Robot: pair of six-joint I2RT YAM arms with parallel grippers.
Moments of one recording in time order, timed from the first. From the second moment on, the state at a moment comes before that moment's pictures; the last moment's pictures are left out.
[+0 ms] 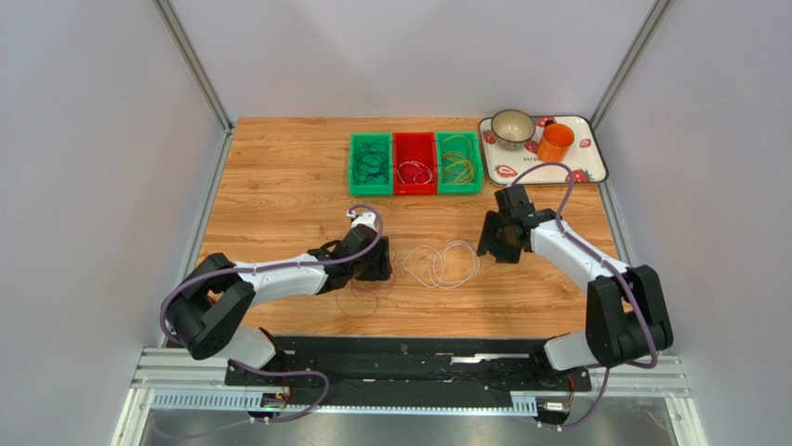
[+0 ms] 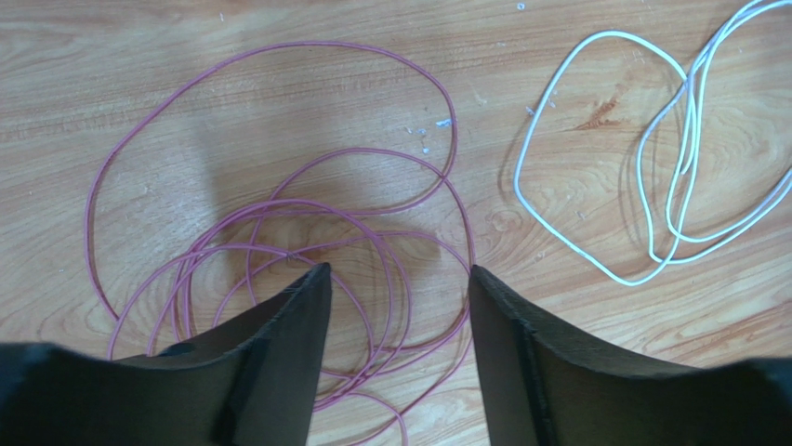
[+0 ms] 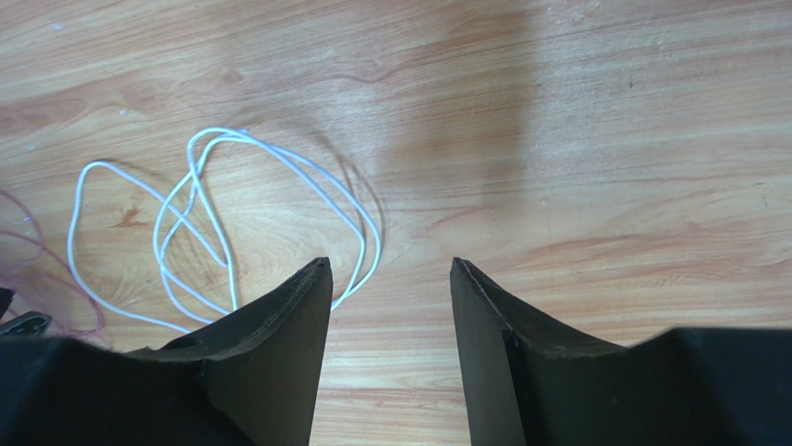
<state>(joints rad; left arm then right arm) -0.80 1.47 0.64 -0.01 -0.17 -0.68 0.30 1.43 0.87 -0.58 0.01 0.57</state>
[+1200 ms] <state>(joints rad) -1.02 1.66 0.90 -0.32 -0.41 -0.68 0.31 1.24 0.91 -0.65 -0.09 0.57</state>
